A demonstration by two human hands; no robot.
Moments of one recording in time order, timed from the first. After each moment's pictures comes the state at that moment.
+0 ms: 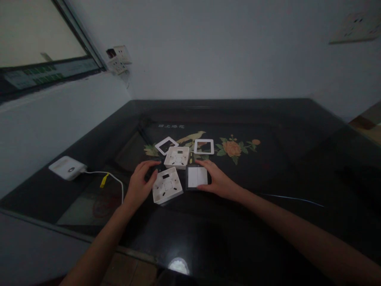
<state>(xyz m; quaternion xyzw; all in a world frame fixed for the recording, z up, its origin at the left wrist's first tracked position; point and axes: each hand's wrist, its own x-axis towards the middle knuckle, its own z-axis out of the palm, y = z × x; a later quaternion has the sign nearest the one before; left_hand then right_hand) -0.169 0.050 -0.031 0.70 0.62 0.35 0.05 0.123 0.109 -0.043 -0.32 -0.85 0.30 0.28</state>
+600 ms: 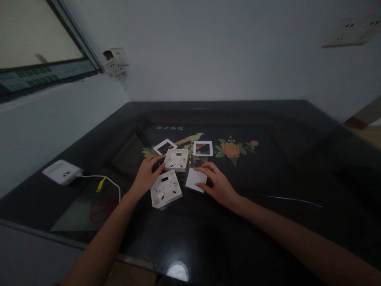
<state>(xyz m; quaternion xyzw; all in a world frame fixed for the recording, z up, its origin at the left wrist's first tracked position) -0.173 0.099 -0.045 0.71 0.62 0.31 0.08 0.119 0.094 -0.050 -0.35 -0.83 0.27 0.34</state>
